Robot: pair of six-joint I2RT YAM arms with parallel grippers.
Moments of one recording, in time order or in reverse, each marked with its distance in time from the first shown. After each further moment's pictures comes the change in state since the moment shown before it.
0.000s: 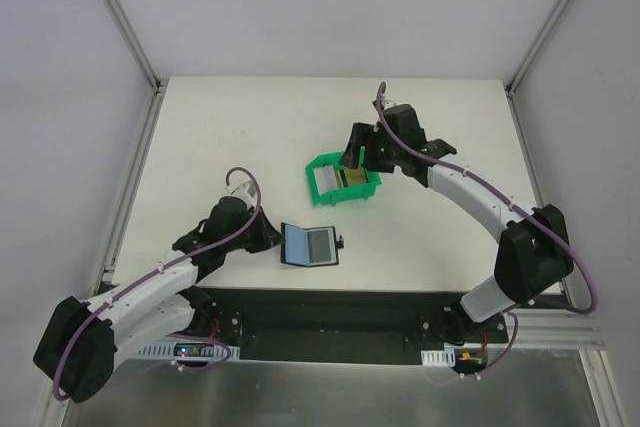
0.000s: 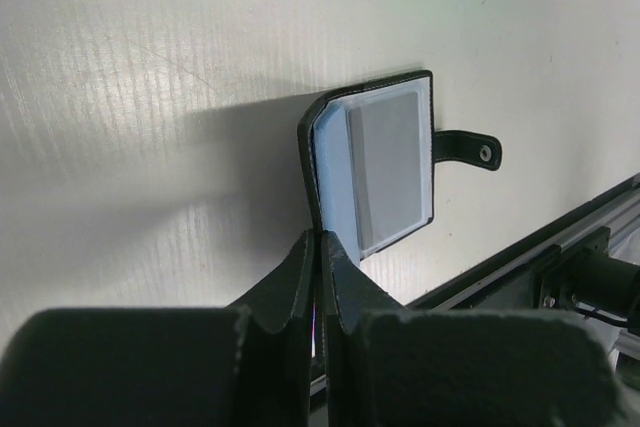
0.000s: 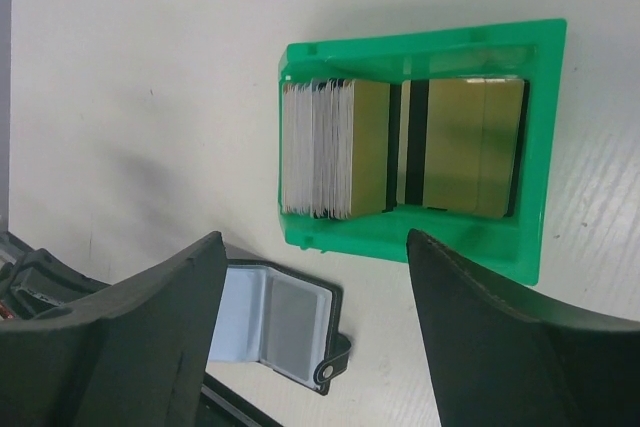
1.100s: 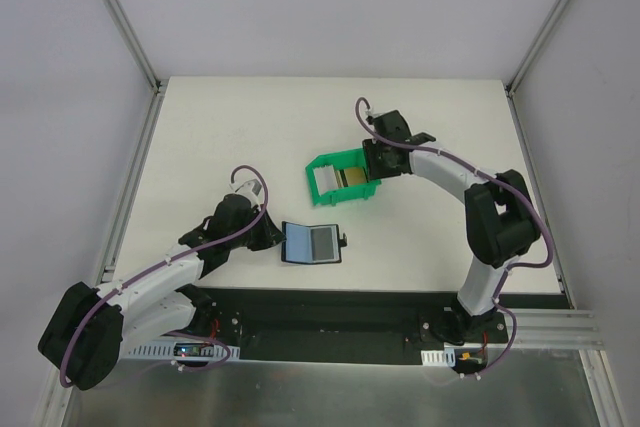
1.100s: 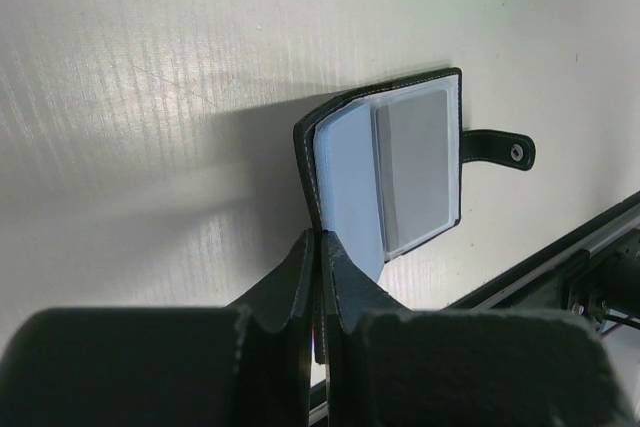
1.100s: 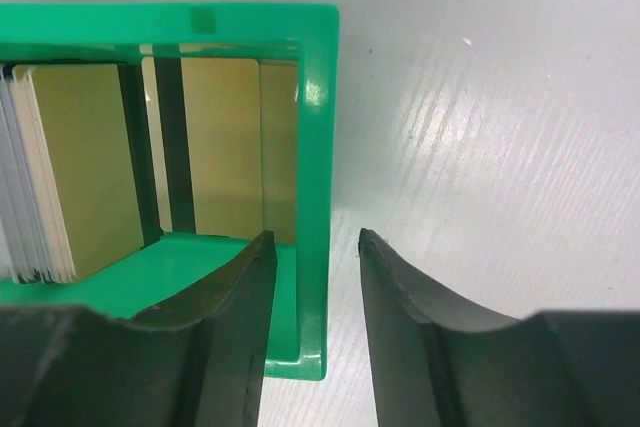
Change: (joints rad) left arm 0.000 0.074 0.005 0.060 -0.008 0.051; right arm -0.055 0.254 0.050 -0.114 0.191 -0.304
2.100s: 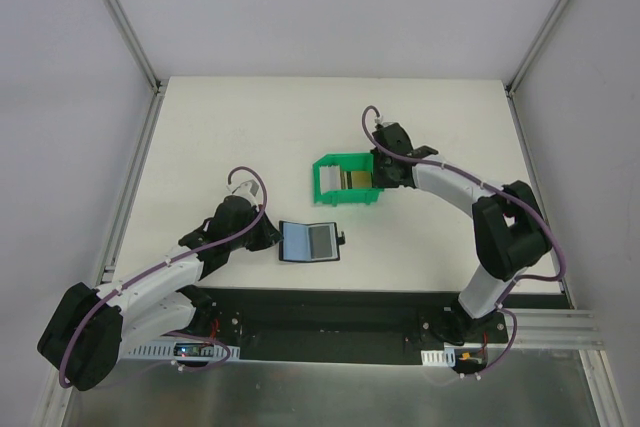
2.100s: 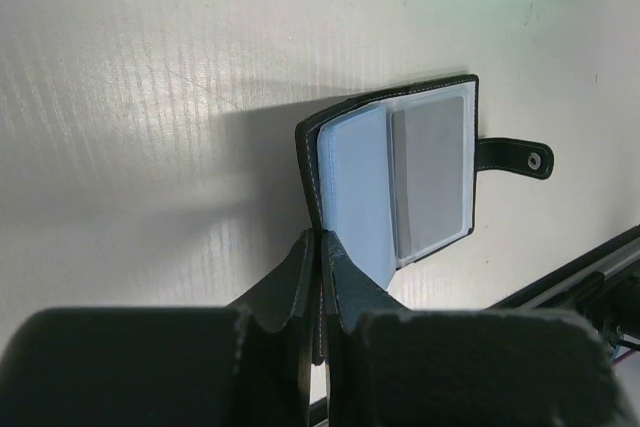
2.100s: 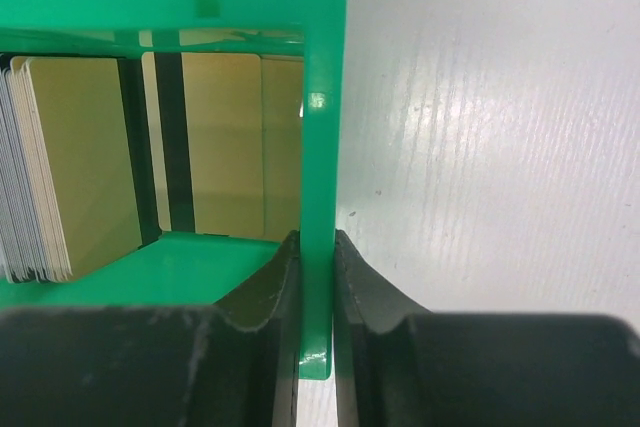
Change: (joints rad) left arm -0.006 -0.007 -0.012 0.000 -0.063 -0.011; right arm 0.041 -0.097 -0.130 0.043 0.123 0.179
